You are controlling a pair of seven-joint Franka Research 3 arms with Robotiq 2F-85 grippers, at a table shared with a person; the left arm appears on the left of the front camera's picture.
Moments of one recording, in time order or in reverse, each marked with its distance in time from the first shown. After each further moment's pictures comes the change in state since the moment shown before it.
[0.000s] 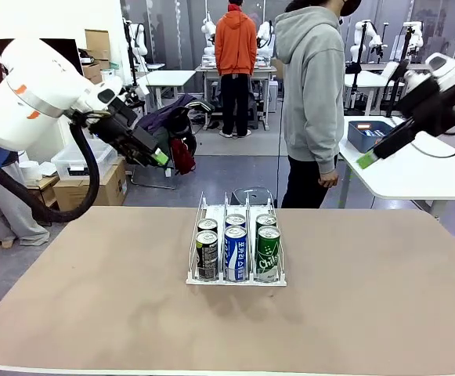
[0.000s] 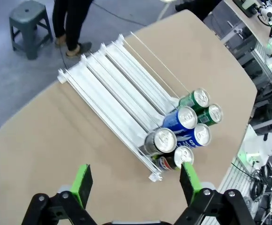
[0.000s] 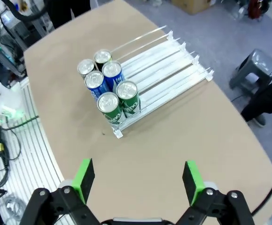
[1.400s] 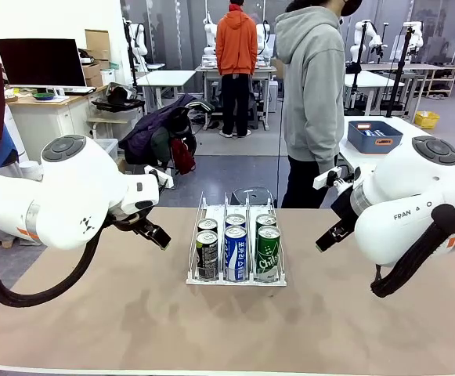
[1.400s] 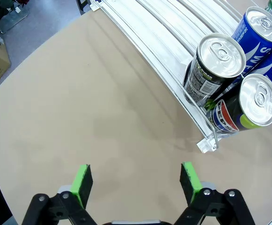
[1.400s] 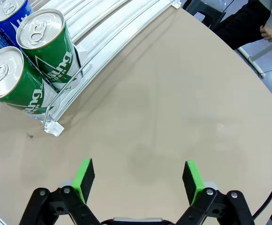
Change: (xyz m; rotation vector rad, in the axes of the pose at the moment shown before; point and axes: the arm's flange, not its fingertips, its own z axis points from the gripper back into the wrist) left arm -0.150 -0.083 -0.125 0.493 0.126 -0.065; right arm -0.088 0.040 -0.216 -0.406 0.209 -0.140
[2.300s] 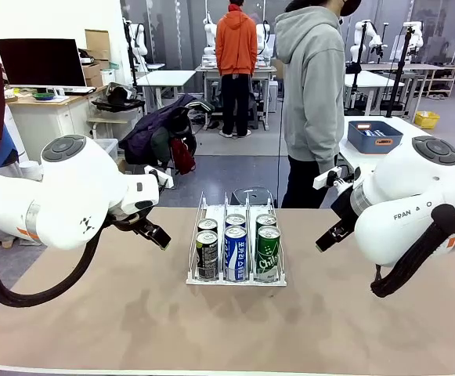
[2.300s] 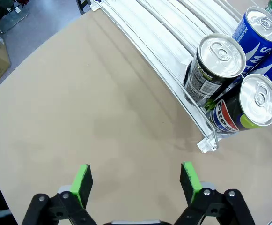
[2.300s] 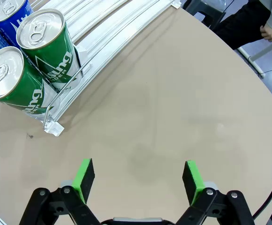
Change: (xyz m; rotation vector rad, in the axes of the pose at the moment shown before) left arm 0.000 0.000 0.000 0.000 0.000 0.001; right arm 0.000 0.000 0.000 0.000 0.000 0.000
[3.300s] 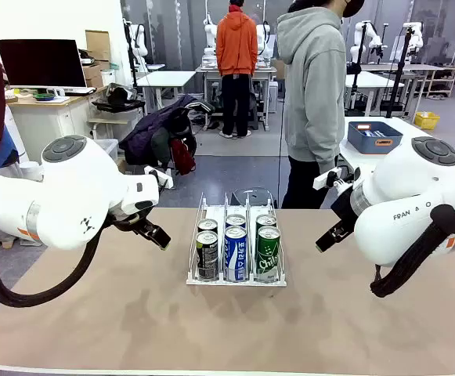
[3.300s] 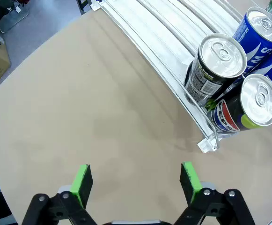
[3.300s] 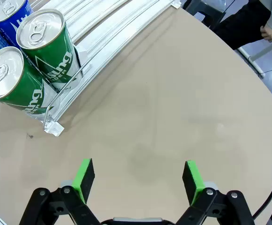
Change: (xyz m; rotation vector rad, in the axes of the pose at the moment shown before) left arm 0.000 0.001 0.000 0.000 0.000 0.002; right arm 0.000 0.000 0.000 0.000 0.000 -0.001
